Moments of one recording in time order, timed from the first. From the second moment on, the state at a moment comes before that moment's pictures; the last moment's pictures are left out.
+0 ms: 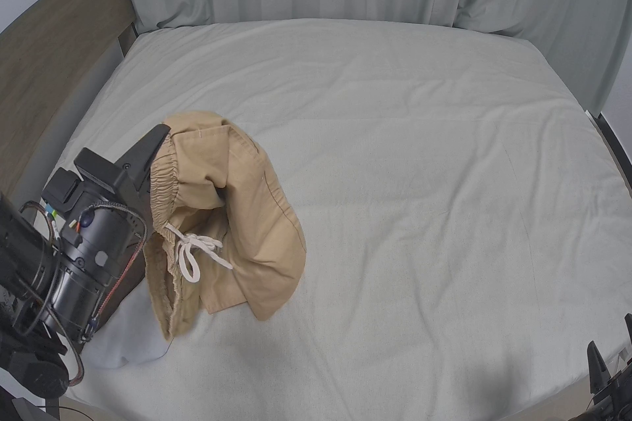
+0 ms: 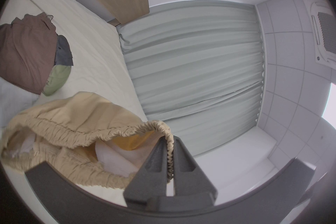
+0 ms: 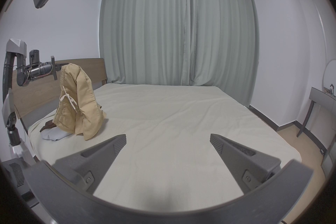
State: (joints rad) left arm -0.57 1.52 -0.31 -1.55 0.22 -1.10; right arm 0.00 0.02 -0.02 0.00 0.03 -0.04
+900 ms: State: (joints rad) left arm -0.70 1.36 -0.32 -1.49 0.23 -1.10; right arm 0.00 0.02 -0.02 0.00 0.03 -0.04
